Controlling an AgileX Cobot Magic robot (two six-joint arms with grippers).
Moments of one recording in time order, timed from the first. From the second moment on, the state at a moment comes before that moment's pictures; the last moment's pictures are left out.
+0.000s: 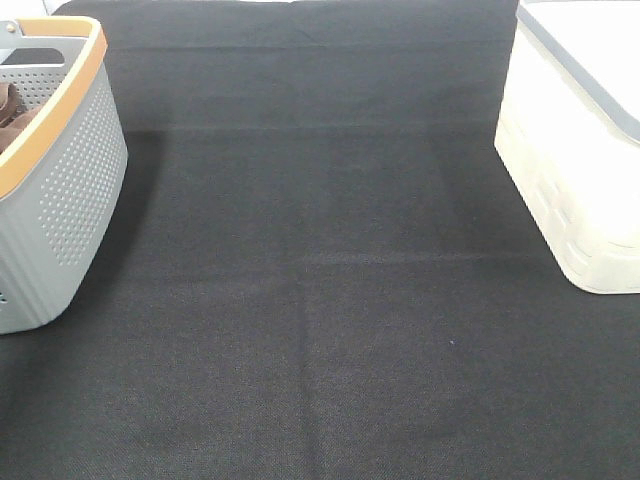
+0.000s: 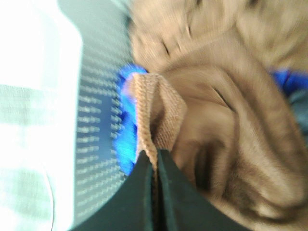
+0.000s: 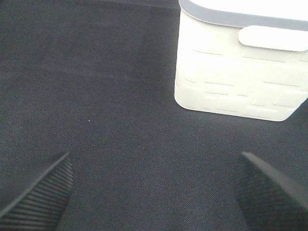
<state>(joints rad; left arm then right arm) -0.01 1.86 -1.74 0.41 1.07 -0.17 0.01 -0.01 -0.51 0.14 1.07 -0.17</state>
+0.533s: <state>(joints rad) -0.01 1.86 -1.74 0.19 1.03 -0.02 0.01 -0.01 -0.51 0.14 1.07 -0.17</state>
